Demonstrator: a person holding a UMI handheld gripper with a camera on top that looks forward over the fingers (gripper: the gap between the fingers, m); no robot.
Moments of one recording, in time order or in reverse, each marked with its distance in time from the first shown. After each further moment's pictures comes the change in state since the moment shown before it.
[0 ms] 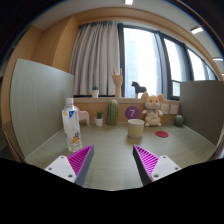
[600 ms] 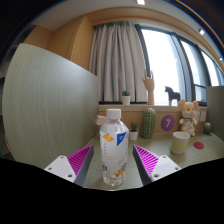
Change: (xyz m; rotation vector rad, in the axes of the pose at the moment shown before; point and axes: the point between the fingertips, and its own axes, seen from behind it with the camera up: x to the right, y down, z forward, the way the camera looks) arm -0.171 -0.047 0.113 0.067 -0.180 0.002
